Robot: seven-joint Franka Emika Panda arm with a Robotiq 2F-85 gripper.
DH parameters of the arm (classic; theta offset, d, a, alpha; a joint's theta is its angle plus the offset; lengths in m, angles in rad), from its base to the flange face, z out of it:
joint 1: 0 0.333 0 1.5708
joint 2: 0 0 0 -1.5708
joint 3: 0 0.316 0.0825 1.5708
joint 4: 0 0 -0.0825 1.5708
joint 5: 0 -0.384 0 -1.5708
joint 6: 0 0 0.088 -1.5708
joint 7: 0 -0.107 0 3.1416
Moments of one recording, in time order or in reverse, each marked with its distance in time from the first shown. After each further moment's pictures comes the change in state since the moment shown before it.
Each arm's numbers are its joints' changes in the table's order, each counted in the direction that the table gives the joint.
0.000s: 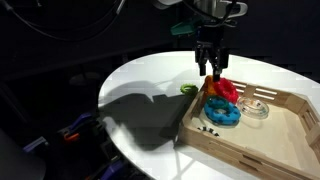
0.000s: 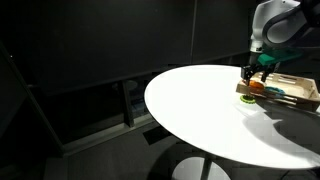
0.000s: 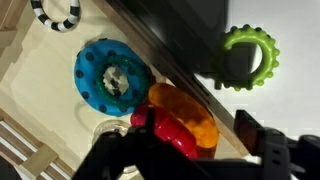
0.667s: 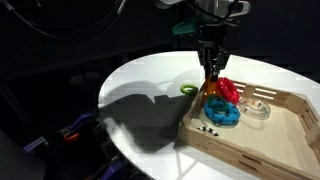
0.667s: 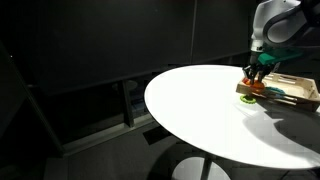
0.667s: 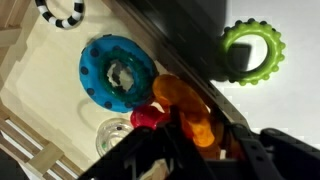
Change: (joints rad) arm 0.005 0.000 -0.014 0.006 0.005 0.001 -0.010
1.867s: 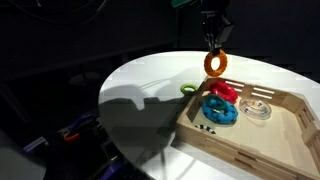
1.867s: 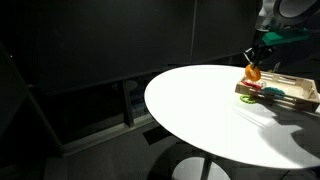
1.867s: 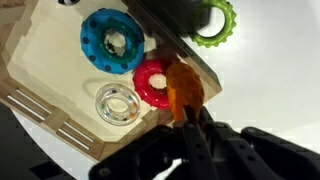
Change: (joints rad) arm 0.003 0.146 0.018 -0.008 -0.038 0.001 0.000
